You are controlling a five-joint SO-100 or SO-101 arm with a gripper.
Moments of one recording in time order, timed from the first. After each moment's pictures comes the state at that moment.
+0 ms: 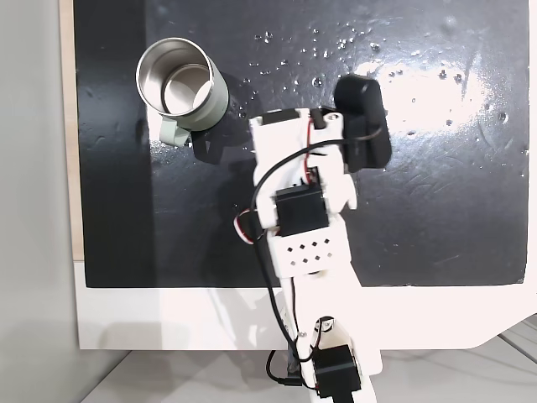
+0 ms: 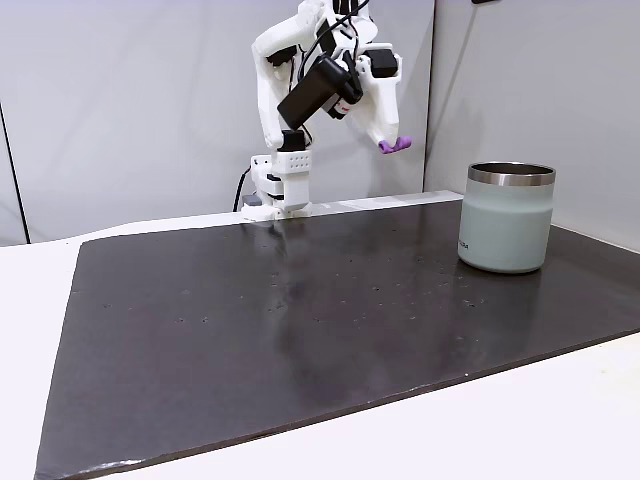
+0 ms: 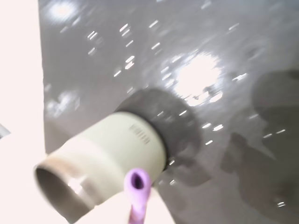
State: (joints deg) arm -16.3 109.0 94.1 69.6 4.0
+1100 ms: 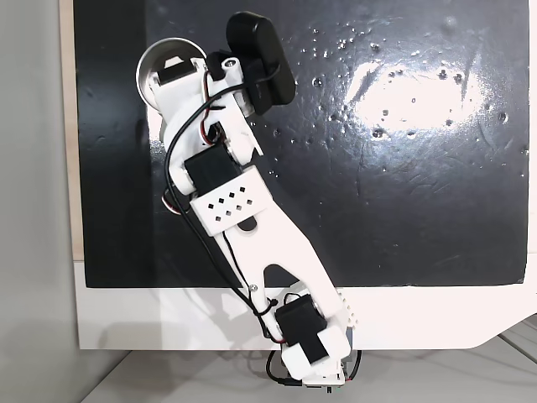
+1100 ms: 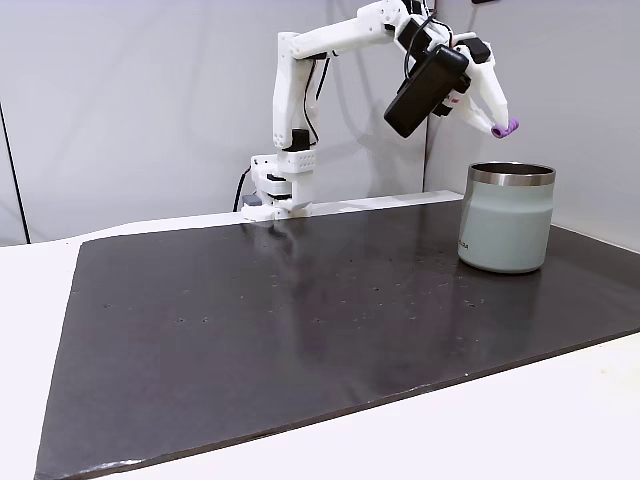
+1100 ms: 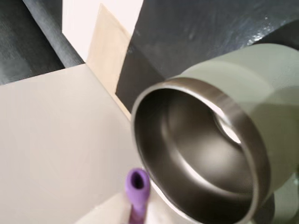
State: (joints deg) arm -30.5 86.1 74.5 51.9 10.6
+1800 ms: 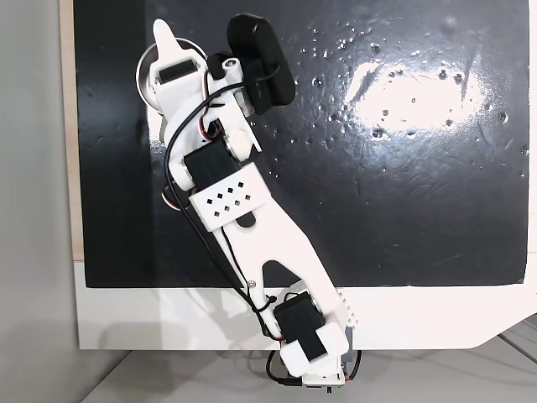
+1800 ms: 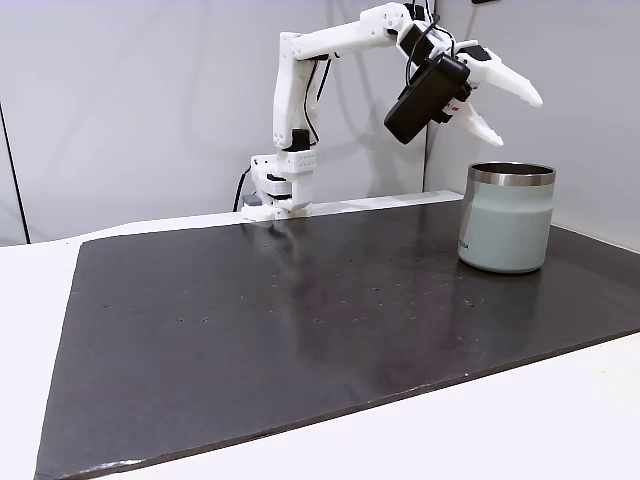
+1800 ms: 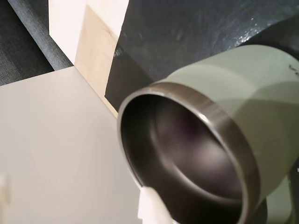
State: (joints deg) arm -30.4 85.3 74.5 52.0 10.6
